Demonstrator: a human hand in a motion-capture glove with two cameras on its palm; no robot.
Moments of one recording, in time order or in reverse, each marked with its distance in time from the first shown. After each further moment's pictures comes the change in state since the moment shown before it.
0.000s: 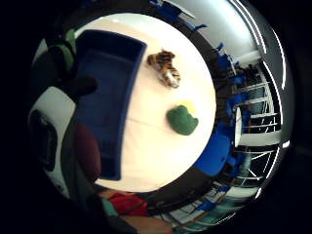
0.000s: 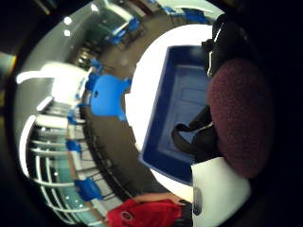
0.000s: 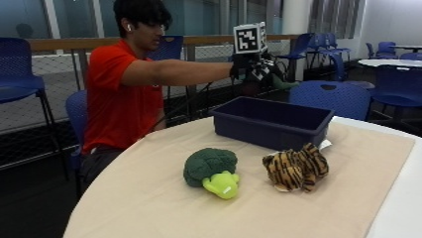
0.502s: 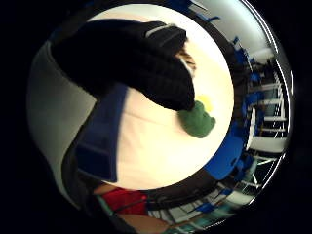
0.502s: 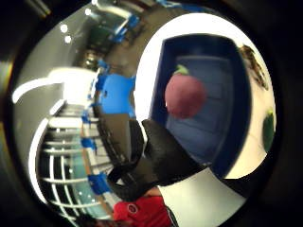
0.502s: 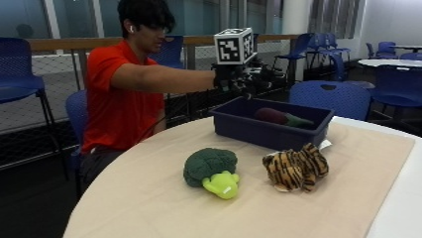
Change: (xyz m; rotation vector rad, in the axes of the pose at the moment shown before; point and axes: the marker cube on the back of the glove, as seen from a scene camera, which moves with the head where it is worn) arm 0.082 0.015 0.012 -0.061 -0.079 0.015
